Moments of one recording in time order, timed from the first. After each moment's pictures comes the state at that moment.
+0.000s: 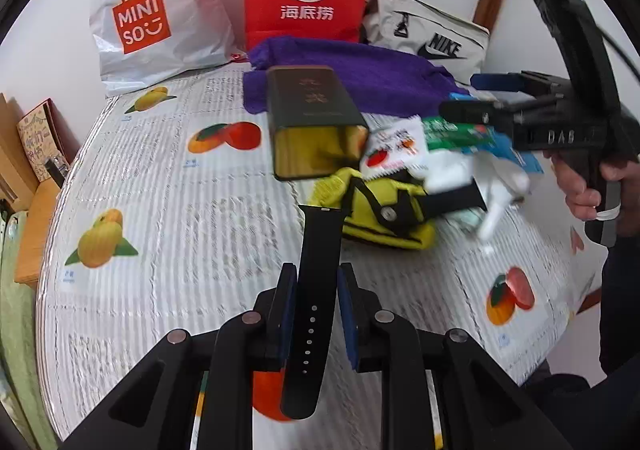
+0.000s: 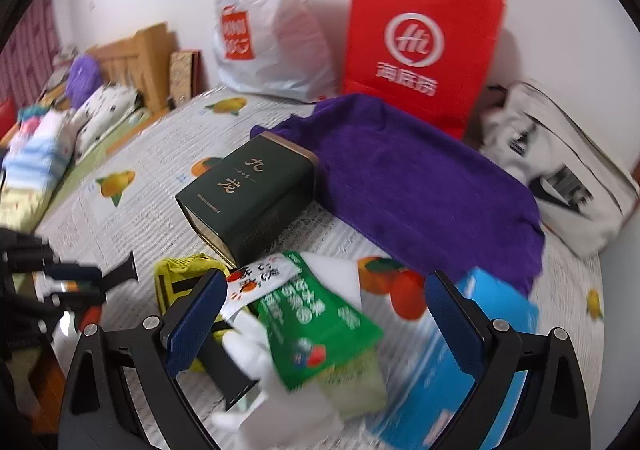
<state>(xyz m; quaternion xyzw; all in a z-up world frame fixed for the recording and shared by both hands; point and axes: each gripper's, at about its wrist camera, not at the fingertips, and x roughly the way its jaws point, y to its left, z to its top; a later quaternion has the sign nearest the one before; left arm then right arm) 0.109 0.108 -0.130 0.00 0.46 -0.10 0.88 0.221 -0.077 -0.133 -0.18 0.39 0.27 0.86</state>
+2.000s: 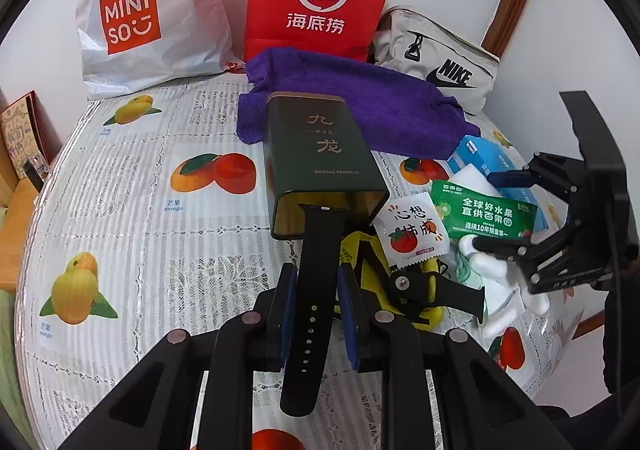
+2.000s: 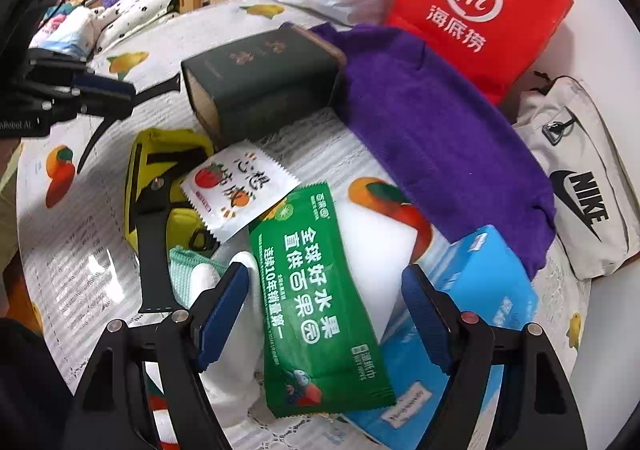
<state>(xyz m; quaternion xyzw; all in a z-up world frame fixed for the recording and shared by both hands) 0.162 0.115 -0.132 -0.05 0.46 -0.12 0.88 0.203 -0.097 -0.174 -0.32 0.43 0.29 0.80</state>
